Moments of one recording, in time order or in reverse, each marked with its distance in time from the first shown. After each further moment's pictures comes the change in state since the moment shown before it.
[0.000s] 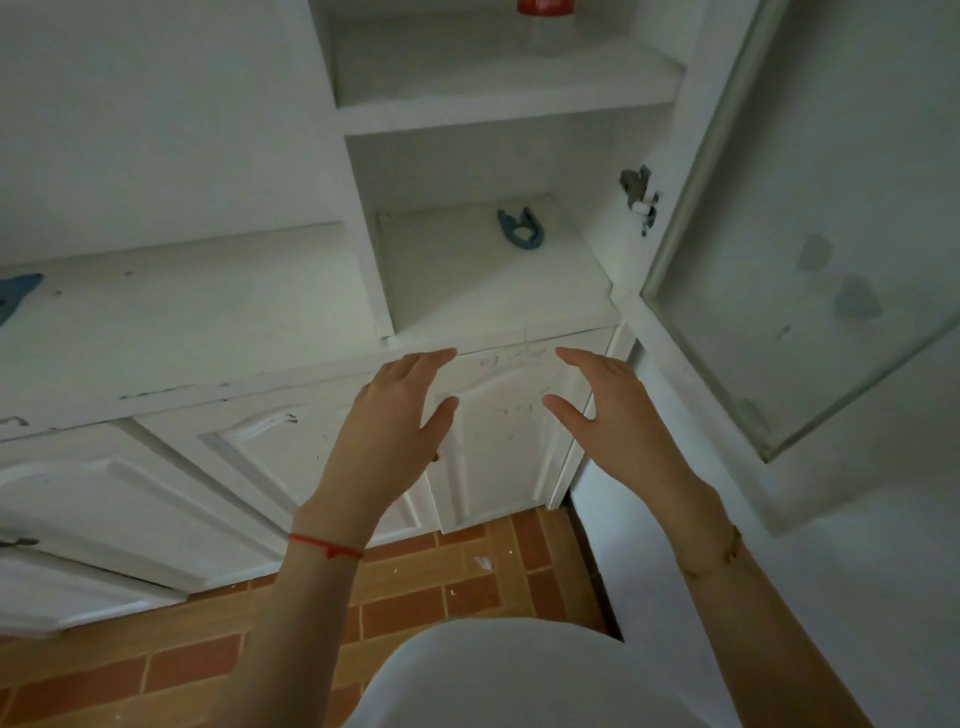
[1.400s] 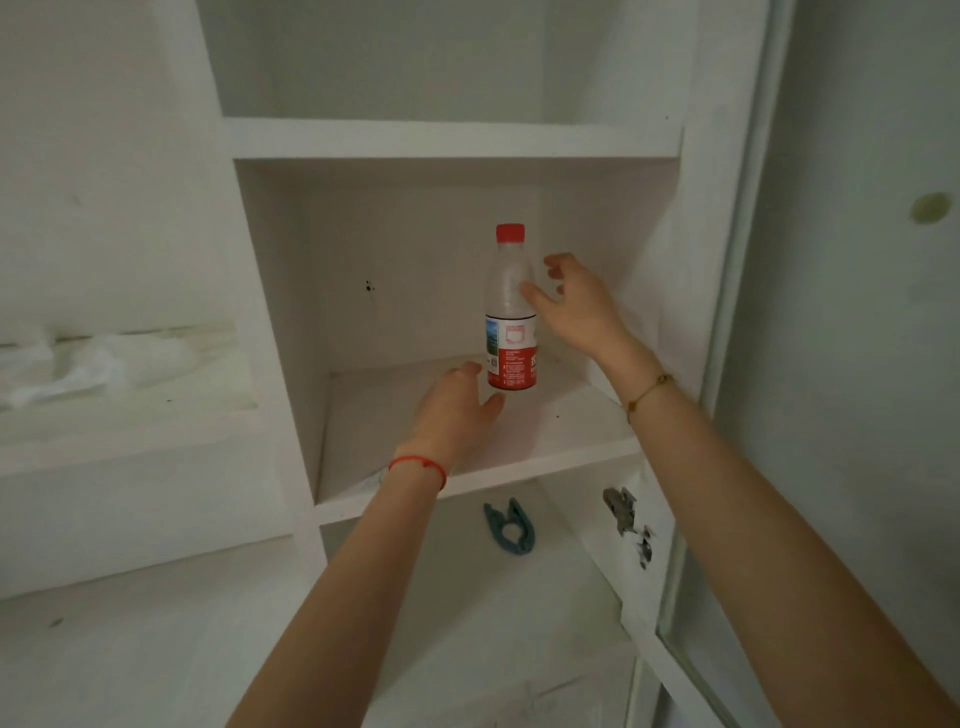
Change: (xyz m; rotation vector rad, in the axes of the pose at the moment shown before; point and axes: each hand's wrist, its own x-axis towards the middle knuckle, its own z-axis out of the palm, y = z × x) left_hand 0.349 0.084 -0.093 -0.045 0.145 0.025; right_hand 0.326 -0.132 -0.219 0.080 0.481 -0.251
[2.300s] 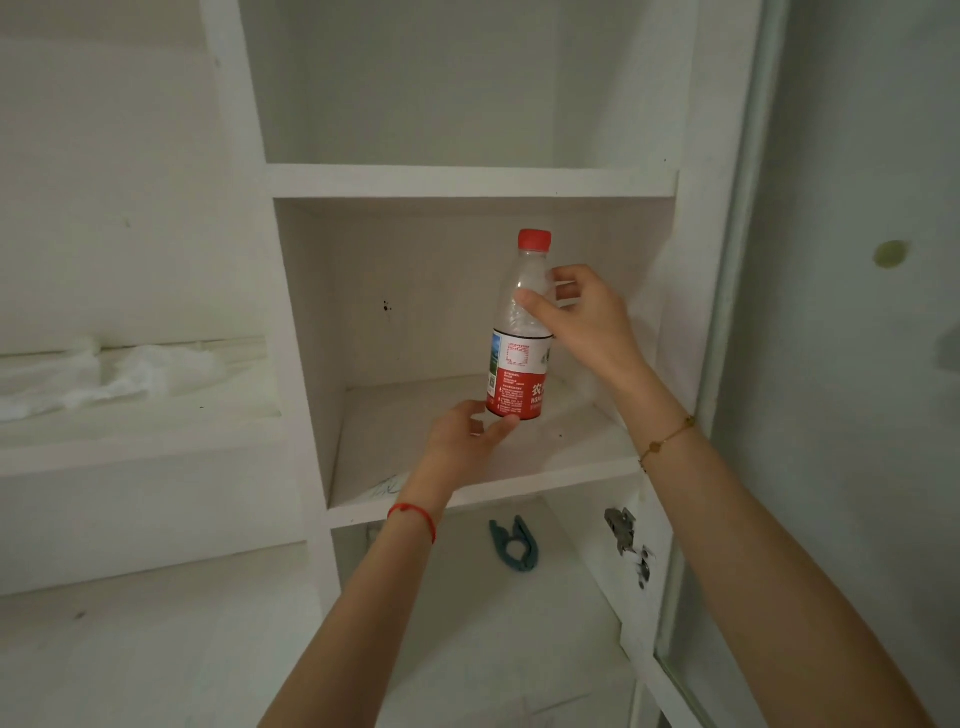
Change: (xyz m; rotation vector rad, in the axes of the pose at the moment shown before) left_hand -0.032 0.004 -0.003 -0.446 -0.094 -0.178; right_hand -0.027 -0.026 -0.022 0.225 0.114 -0.037
